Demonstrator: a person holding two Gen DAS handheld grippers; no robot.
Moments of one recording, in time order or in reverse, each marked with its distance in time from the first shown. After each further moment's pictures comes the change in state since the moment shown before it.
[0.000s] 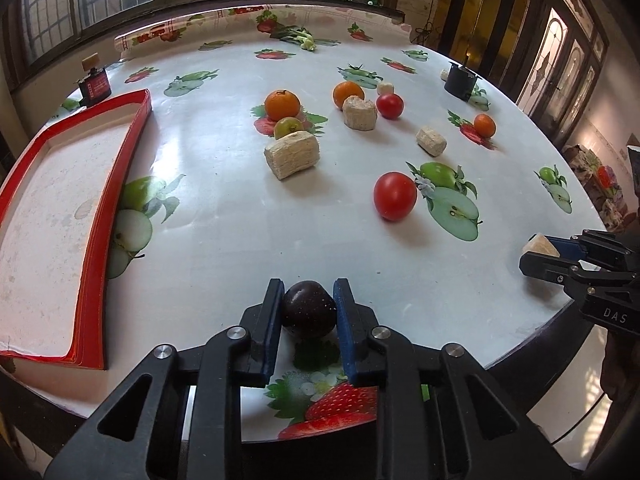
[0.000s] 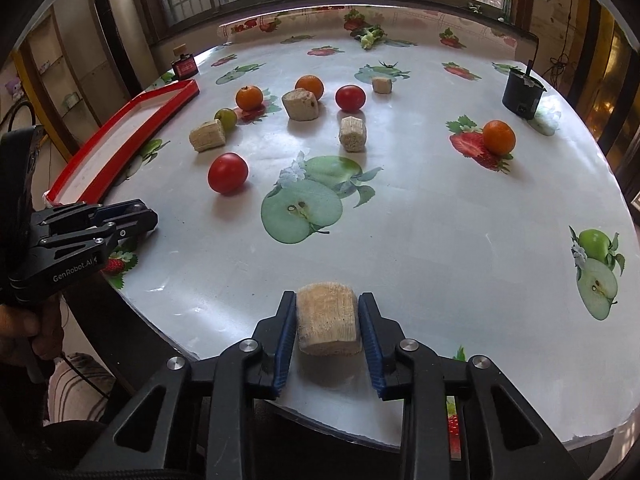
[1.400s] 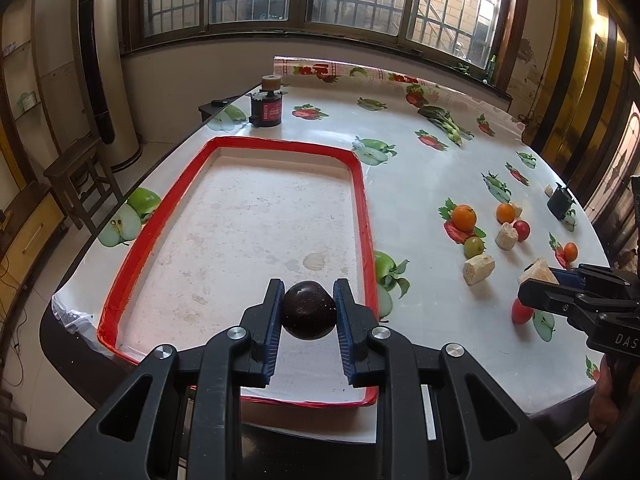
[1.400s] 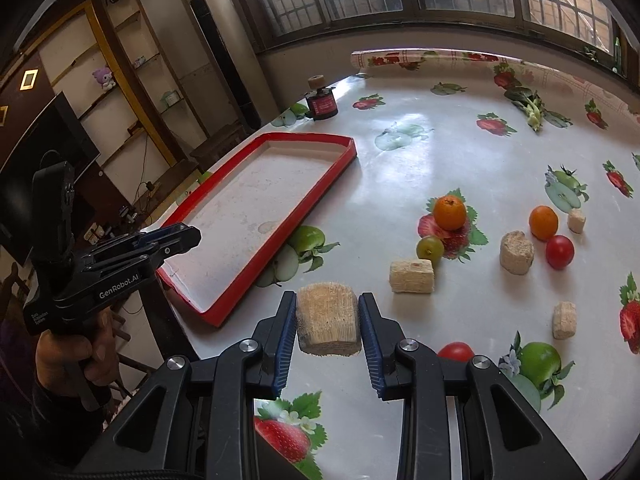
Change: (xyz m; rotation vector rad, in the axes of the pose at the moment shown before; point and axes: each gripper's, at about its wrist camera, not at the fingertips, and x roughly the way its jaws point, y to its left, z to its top) left arm -0.075 0.143 0.016 -0.289 -0.158 0.252; right arm 0.026 0.140 0.125 -0.181 -0.076 0.361
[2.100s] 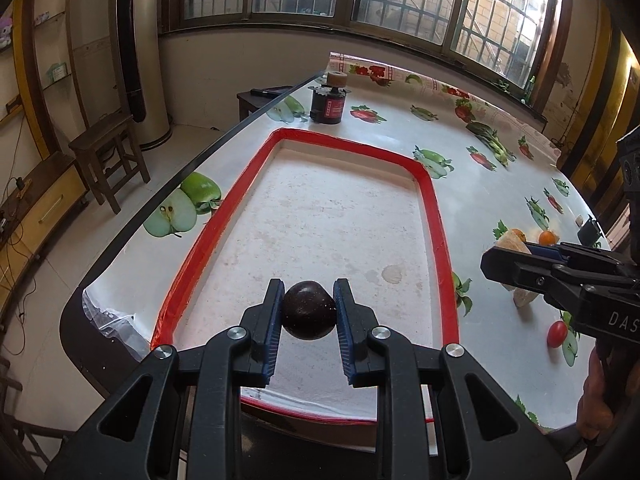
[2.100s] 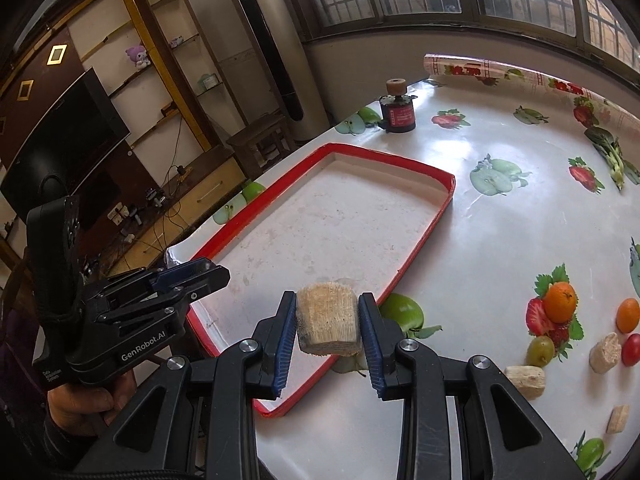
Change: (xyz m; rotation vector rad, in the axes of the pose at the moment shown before) left arm 0.015 0.056 0.006 -0.105 0.017 0.070; right arm 0.077 0.064 0.061 -0.086 0.031 0.107
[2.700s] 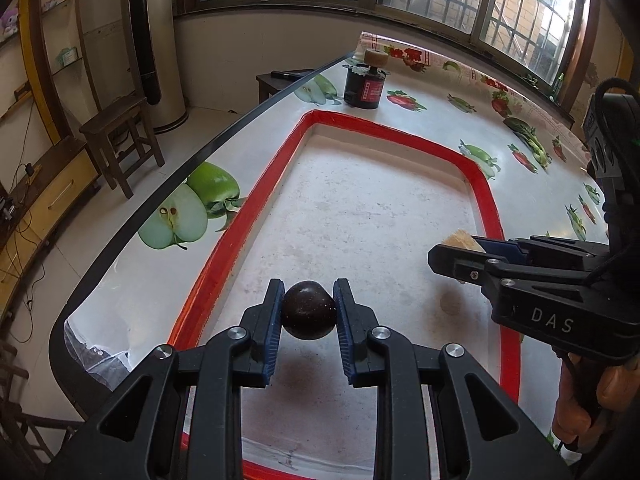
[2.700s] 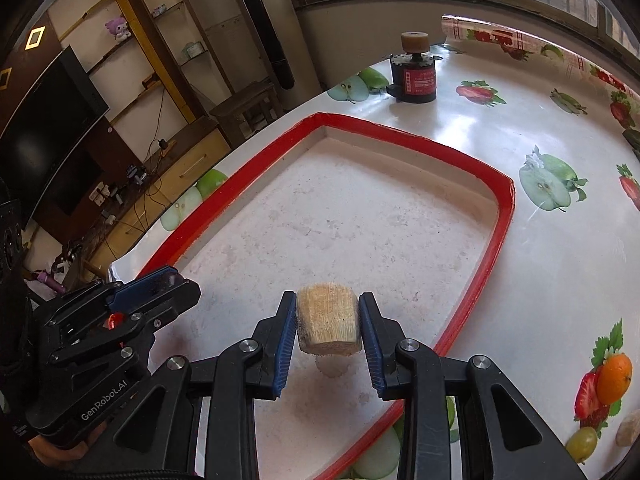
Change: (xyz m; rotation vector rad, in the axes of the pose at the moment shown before) left arm 0.051 0.019 0.013 -0.035 0.061 0.065; right arm 0.109 -0.009 0.037 -0.023 0.127 -0.062
